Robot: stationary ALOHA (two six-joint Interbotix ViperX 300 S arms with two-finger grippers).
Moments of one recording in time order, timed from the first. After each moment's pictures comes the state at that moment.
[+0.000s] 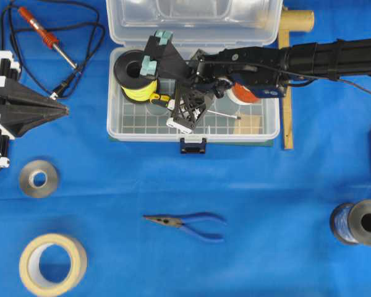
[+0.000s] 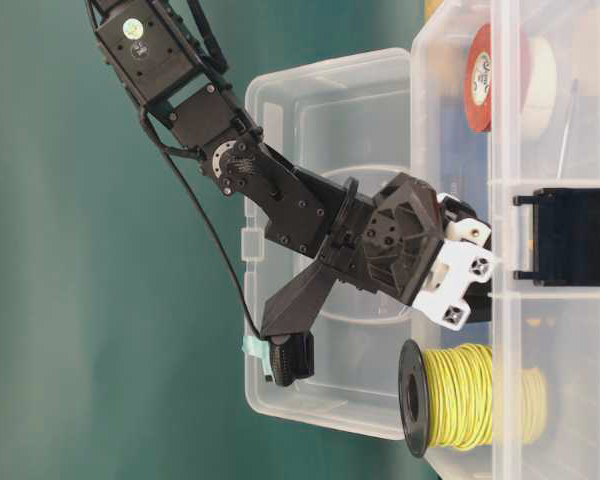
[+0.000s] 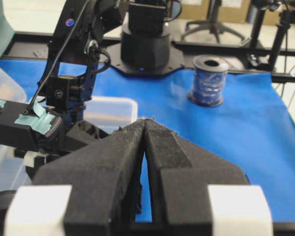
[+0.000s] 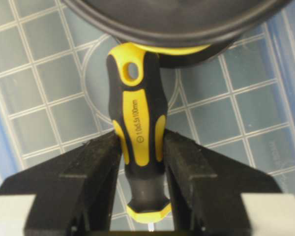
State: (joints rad) left arm 0.00 -0.96 1.21 -0.03 -0.29 -0.02; right arm -0.23 0.40 0.18 0.09 0.51 0.23
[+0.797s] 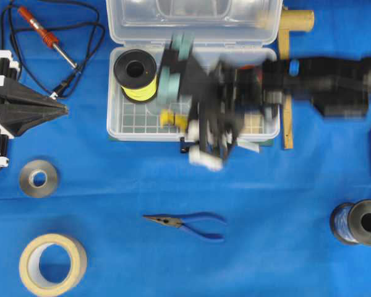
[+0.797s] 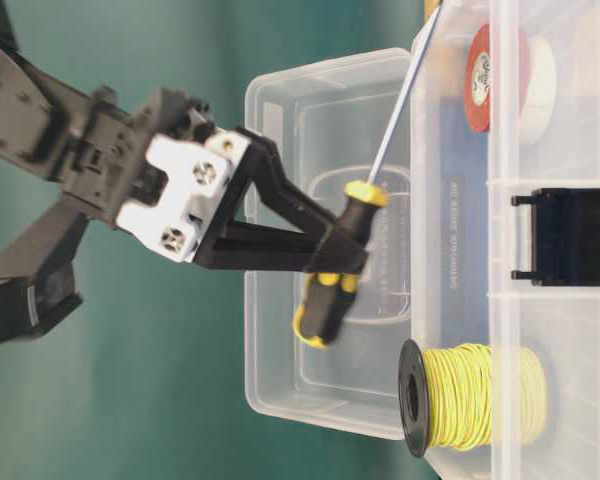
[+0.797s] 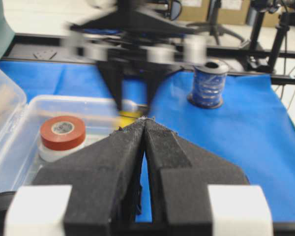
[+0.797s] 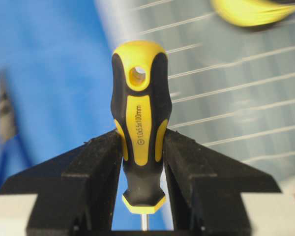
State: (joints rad) left arm 0.00 -0.96 1.21 -0.03 -0.29 -0.02; right arm -0.01 0.07 0.19 0.06 0.77 0.36
